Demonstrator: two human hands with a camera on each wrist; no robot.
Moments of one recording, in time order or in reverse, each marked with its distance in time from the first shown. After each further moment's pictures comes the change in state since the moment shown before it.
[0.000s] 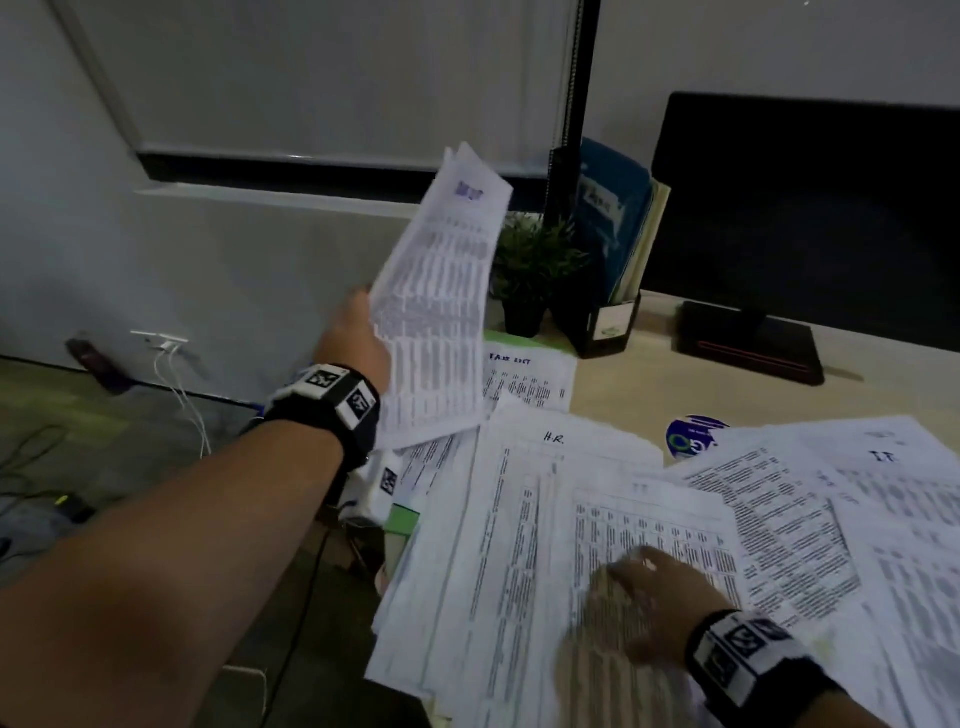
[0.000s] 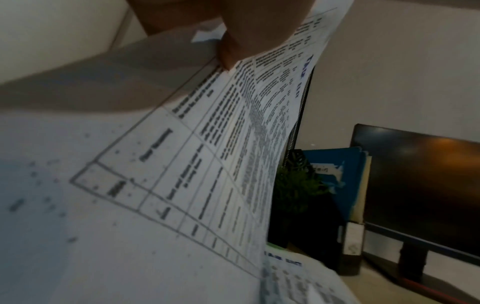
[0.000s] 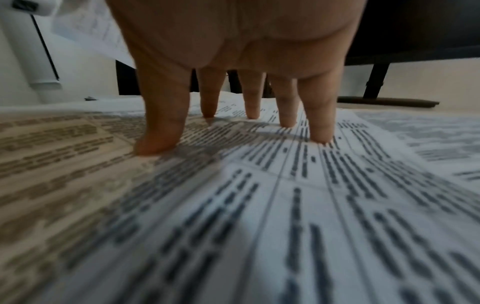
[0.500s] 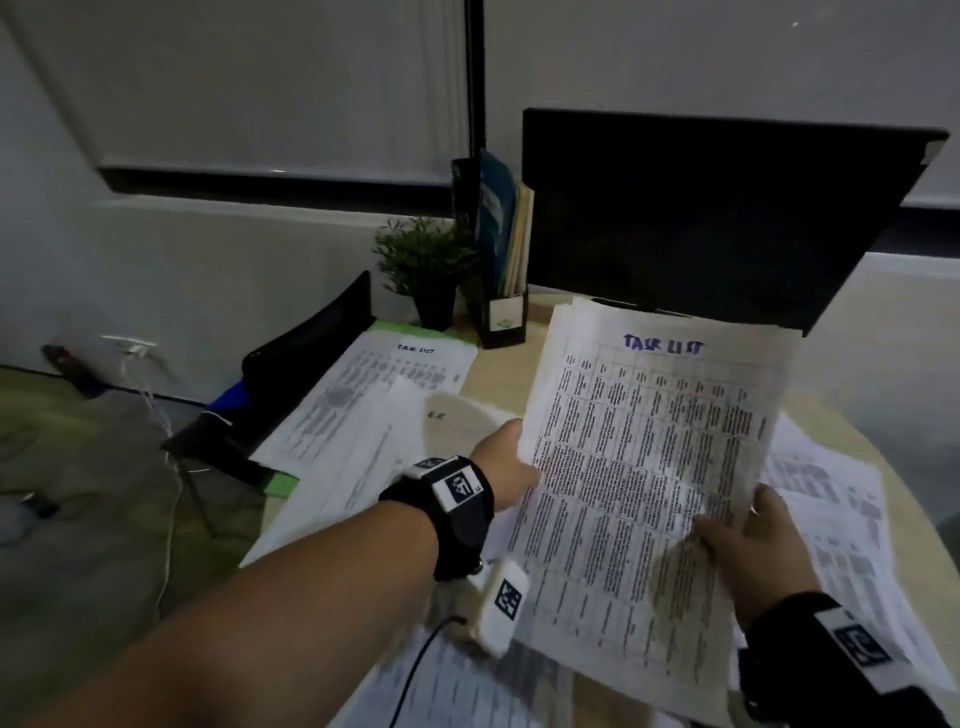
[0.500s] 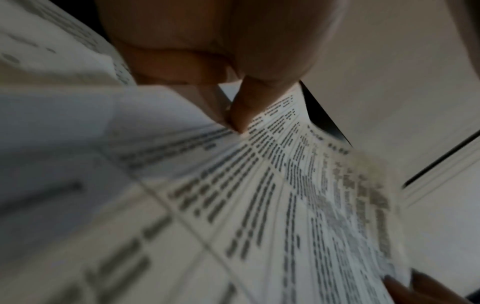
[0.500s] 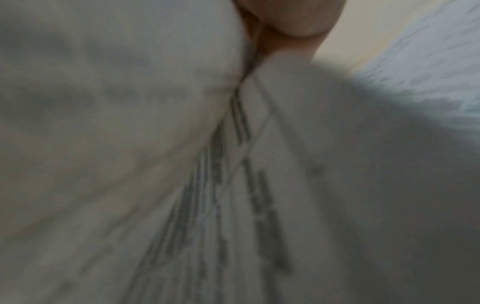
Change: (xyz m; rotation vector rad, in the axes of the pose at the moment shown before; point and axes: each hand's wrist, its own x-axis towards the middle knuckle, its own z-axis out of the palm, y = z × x) left_hand -0.207 0.186 0.158 -0.270 -0.809 -0.016; right_hand -0.106 0.182 -0.051 1.191 0.719 0.175
